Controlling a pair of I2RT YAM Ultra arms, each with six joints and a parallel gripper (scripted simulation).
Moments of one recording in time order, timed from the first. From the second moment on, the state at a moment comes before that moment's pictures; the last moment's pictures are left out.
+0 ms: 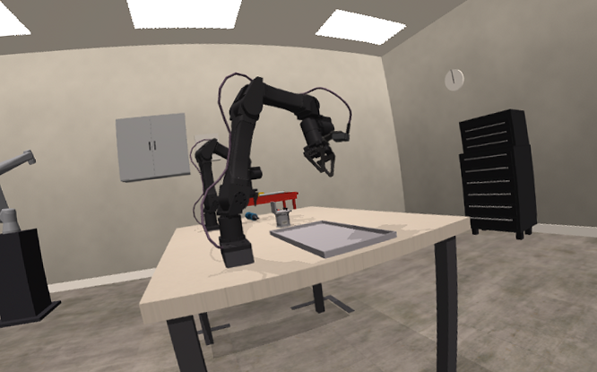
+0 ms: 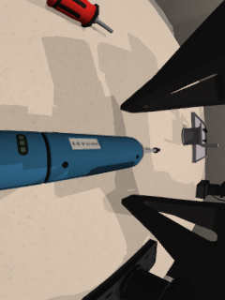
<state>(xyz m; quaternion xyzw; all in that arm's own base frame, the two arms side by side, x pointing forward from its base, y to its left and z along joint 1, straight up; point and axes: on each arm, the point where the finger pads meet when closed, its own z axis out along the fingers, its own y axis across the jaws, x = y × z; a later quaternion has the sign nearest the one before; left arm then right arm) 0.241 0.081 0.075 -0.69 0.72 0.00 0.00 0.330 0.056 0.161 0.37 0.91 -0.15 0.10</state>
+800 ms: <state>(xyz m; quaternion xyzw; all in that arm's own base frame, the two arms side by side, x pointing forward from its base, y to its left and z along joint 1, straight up) 0.241 0.081 0.075 -0.69 0.72 0.00 0.00 0.336 0.027 0.182 0.51 0.82 -0.17 0.19</state>
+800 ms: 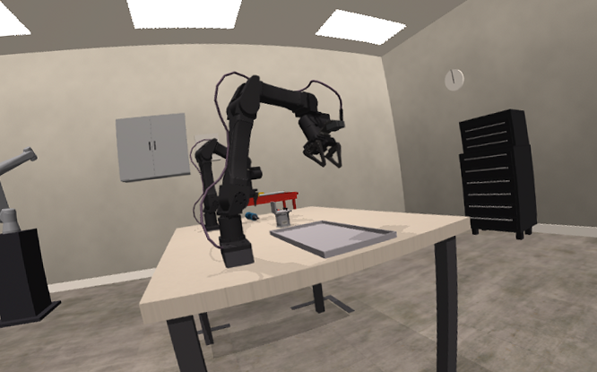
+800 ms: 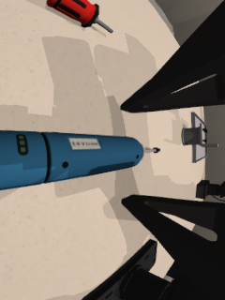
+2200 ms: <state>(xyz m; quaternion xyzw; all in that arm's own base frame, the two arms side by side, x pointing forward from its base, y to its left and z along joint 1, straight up) 0.241 0.081 0.075 -0.69 0.72 0.00 0.00 0.340 0.004 0.205 0.60 0.73 -0.17 0.28</state>
